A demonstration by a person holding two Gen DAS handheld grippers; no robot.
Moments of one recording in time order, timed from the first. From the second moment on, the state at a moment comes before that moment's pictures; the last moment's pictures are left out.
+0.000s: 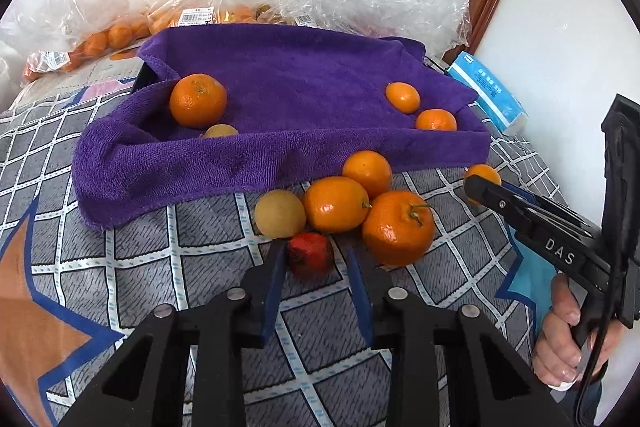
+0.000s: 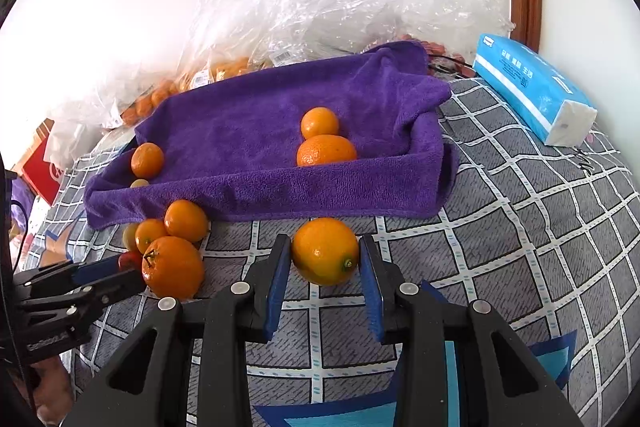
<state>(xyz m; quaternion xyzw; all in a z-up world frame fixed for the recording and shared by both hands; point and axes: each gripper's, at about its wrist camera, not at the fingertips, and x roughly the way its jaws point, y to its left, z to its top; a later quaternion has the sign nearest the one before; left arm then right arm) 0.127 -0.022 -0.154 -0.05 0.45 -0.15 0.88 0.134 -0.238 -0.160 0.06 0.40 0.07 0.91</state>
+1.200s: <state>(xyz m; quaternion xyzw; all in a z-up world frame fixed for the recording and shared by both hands) 0.112 0.041 -0.108 -0.16 0.41 -0.14 0.89 0.108 -0.242 -0.125 0.06 0.39 0.05 0.92</state>
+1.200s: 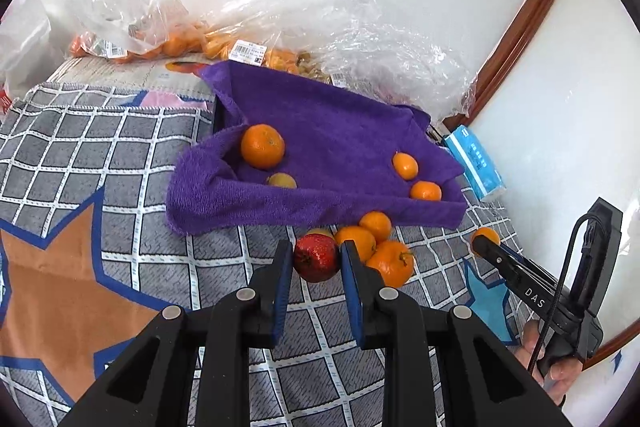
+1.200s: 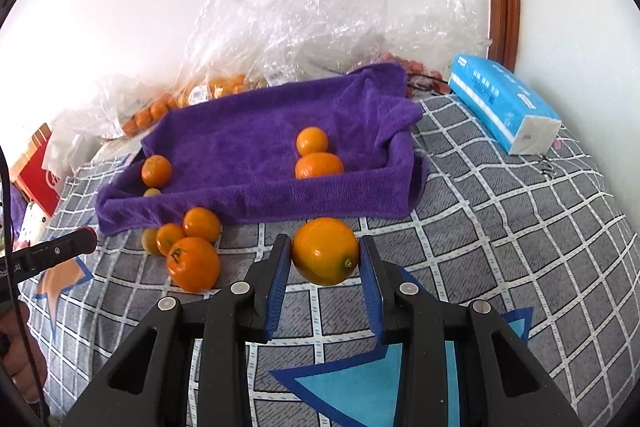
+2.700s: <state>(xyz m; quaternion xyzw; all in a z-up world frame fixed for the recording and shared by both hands) 0.203 0.054 -0.082 -0.17 0.39 -0.12 0.90 0.201 -0.243 -0.089 0.04 0.35 0.03 0.94</state>
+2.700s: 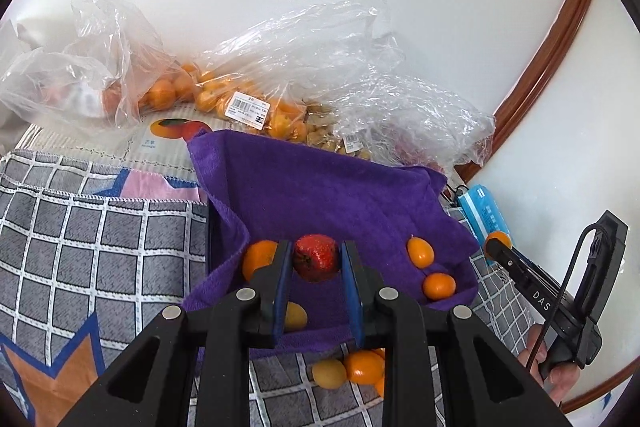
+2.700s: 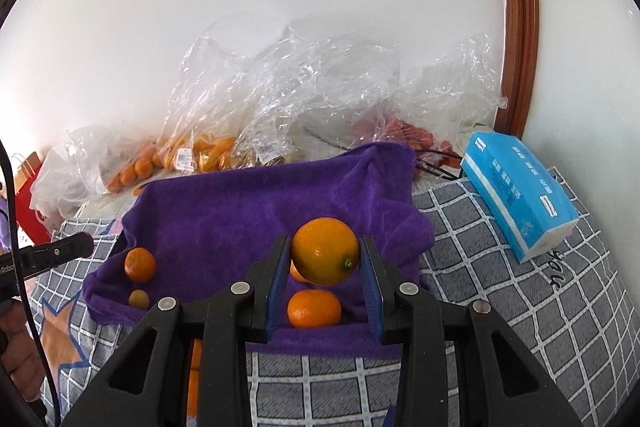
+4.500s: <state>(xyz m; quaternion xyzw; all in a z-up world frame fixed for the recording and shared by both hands) 0.159 0.033 -0.095 -0.13 0.42 -0.11 0.89 0.174 -0.223 -0.078 0.04 0.37 0.02 0.93</state>
